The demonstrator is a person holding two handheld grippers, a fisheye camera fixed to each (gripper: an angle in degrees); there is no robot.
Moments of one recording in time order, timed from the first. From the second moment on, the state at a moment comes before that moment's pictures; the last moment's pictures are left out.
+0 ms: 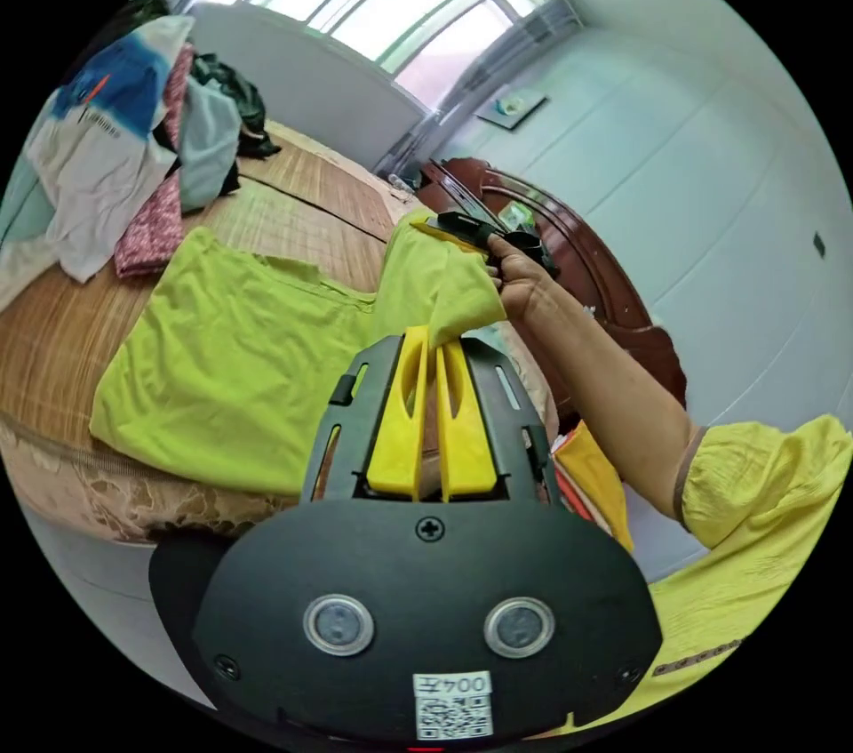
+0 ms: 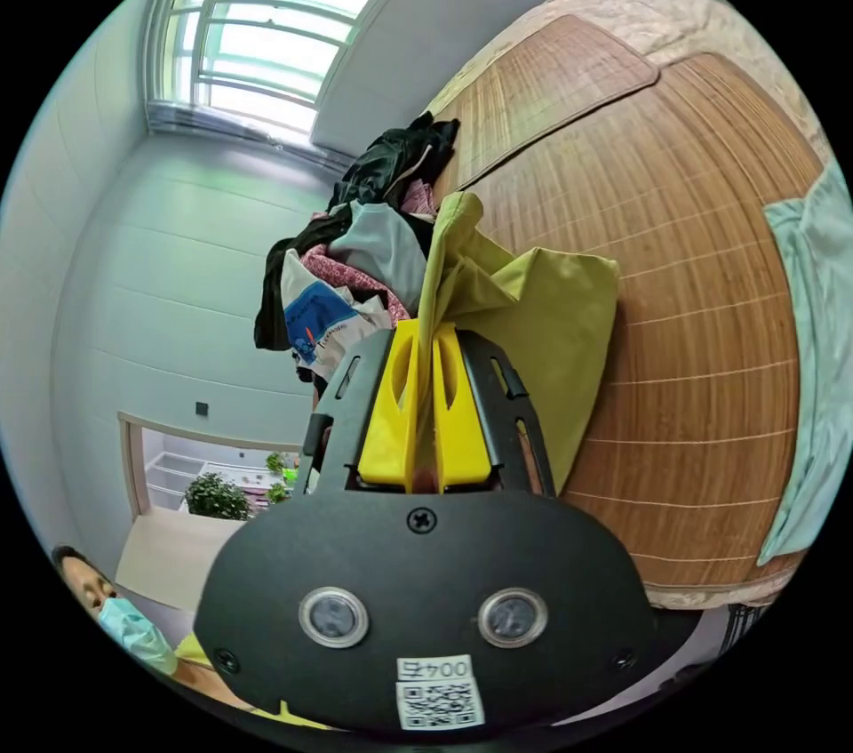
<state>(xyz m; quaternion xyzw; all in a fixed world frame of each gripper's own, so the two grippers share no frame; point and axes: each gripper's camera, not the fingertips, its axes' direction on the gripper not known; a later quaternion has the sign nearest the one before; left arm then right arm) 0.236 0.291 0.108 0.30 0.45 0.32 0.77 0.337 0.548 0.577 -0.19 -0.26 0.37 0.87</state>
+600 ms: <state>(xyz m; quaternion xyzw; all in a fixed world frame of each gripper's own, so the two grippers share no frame) 0.021 0.090 0.241 0.19 0.64 0.08 0.74 0.094 0.505 0.763 -0.29 -0.16 0.31 0.89</state>
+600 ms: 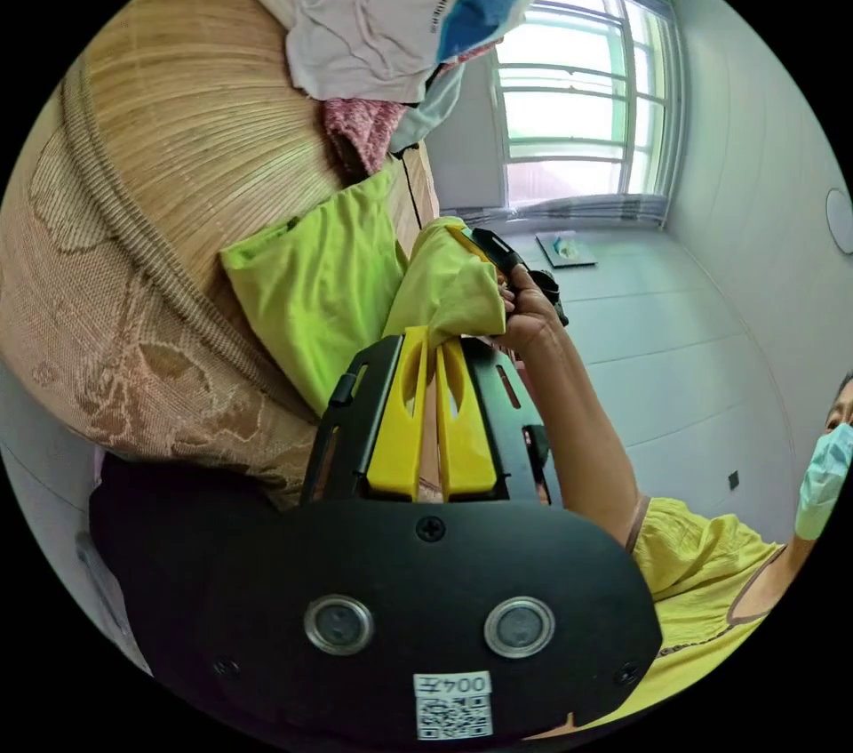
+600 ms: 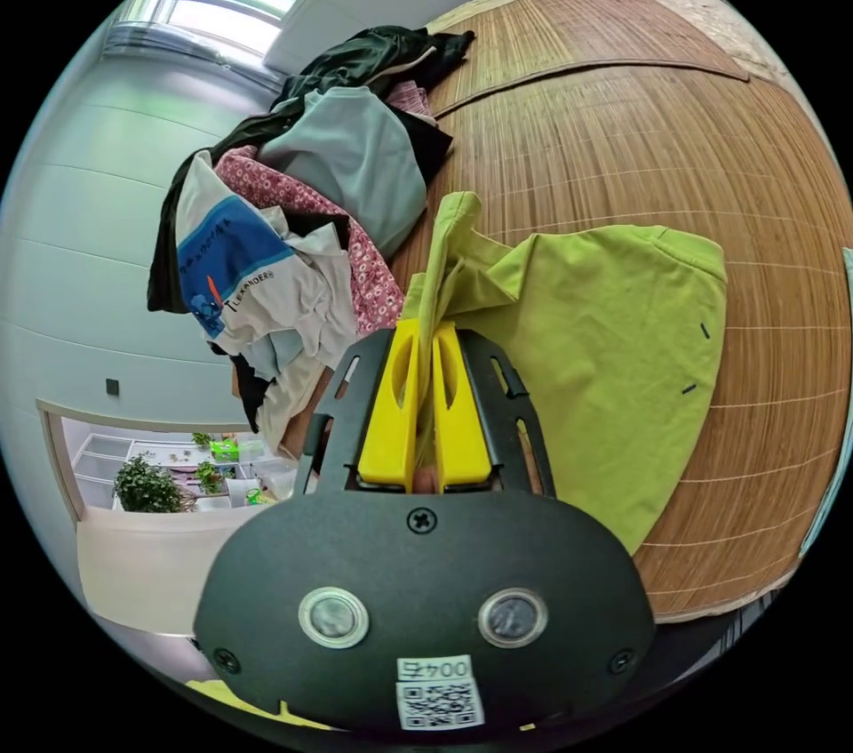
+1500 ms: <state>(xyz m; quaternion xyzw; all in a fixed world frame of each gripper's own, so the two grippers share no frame) -0.111 0.012 0.272 0.18 0.61 0.01 0.77 -0.067 0.547 0.628 -0.21 -0.20 0.11 0.95</state>
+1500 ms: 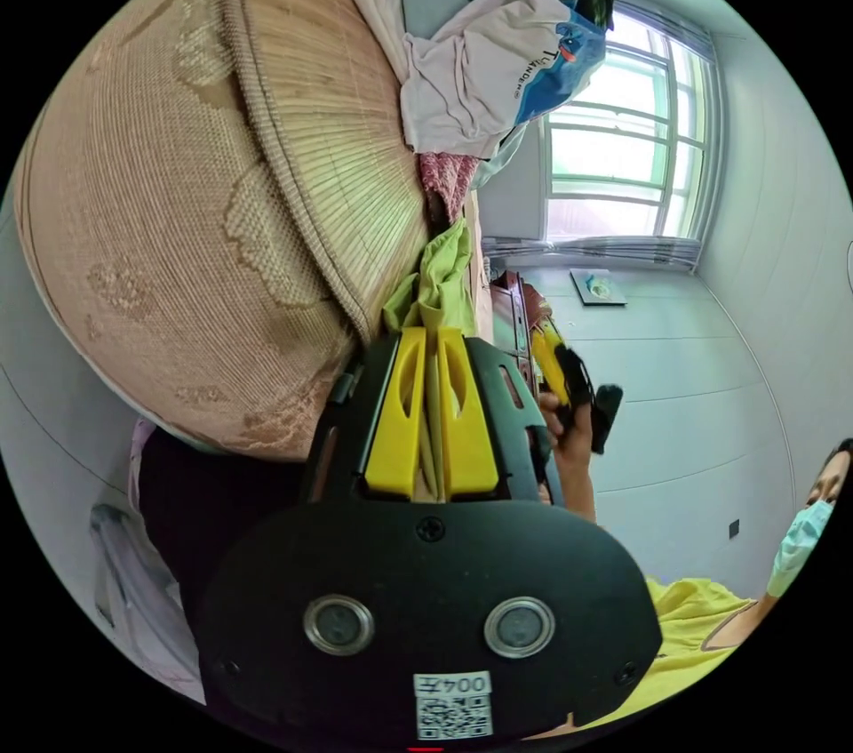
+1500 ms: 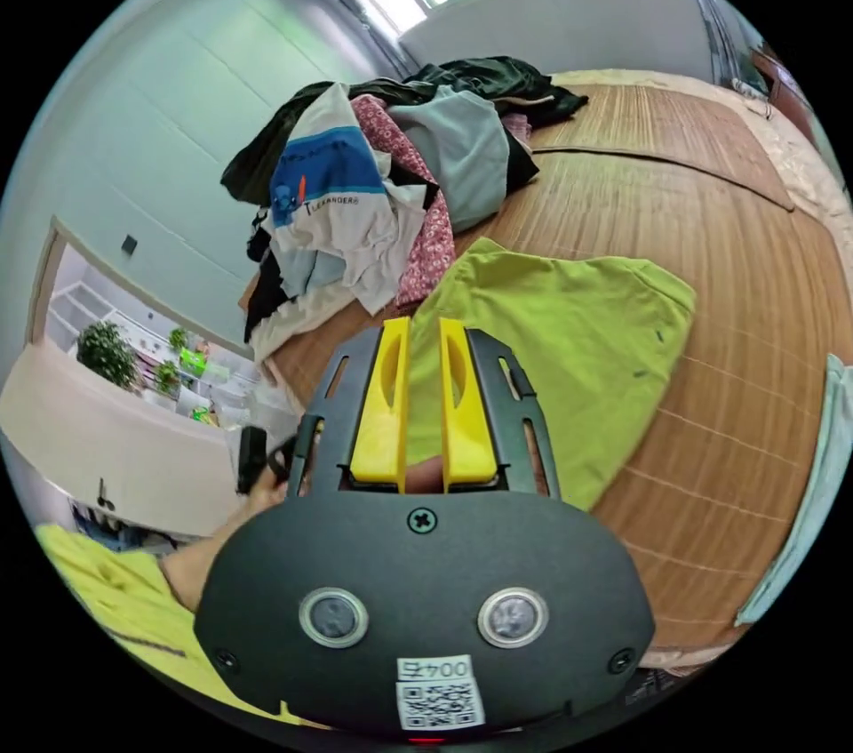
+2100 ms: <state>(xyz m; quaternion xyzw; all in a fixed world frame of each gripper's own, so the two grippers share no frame) -0.120 0.016 0.260 0.19 0.56 0.00 0.81 -0.171 0.751 0.489 -0.24 -0.03 0.04 0.97</state>
